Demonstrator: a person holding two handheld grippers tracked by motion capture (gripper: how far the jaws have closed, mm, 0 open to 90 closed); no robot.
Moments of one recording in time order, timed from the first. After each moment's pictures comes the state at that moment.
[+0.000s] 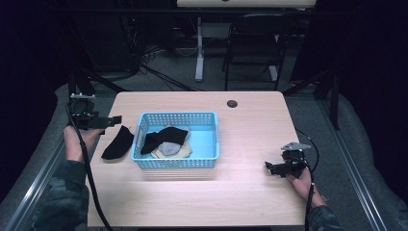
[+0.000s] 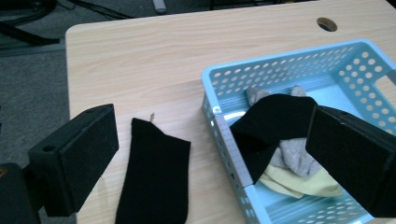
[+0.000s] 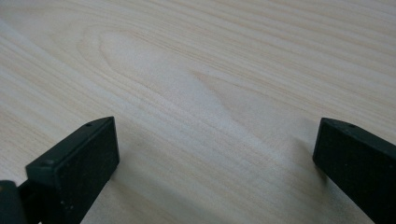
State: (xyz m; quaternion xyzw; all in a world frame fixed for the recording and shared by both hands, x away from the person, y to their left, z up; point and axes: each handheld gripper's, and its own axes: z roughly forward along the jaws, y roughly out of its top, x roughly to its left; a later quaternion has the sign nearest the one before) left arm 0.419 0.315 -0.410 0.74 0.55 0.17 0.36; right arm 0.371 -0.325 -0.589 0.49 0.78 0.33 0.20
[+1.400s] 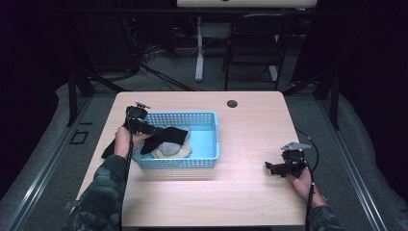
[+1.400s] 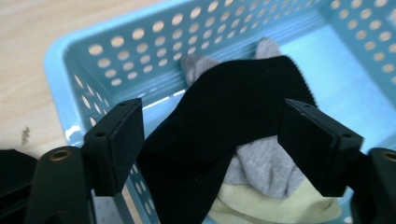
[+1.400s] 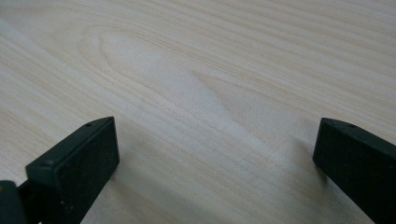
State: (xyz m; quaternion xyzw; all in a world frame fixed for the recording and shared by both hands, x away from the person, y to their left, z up) left arm 0.474 0.209 -0.488 0.82 0.50 0.10 0.28; right arm 0.372 -0.325 -0.589 0.49 0.78 0.33 0.20
